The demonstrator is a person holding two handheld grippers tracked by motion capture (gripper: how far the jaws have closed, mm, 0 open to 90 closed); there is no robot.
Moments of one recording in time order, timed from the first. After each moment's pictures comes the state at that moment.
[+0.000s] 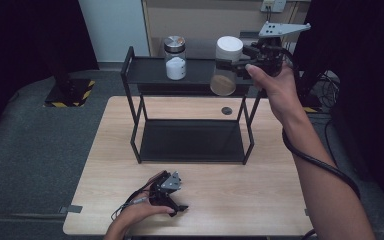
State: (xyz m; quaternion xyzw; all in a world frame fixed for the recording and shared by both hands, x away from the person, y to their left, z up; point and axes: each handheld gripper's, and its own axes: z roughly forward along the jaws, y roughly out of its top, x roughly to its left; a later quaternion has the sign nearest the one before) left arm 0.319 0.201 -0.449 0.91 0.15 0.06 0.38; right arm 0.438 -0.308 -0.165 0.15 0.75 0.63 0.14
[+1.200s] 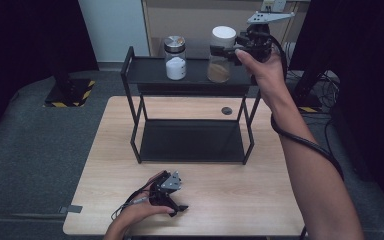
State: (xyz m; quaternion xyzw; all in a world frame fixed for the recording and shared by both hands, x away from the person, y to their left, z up) left arm 0.319 0.201 -0.449 0.91 0.15 0.06 0.38; right arm 0.478 -0.287 -0.165 0.20 0.75 0.61 0.15
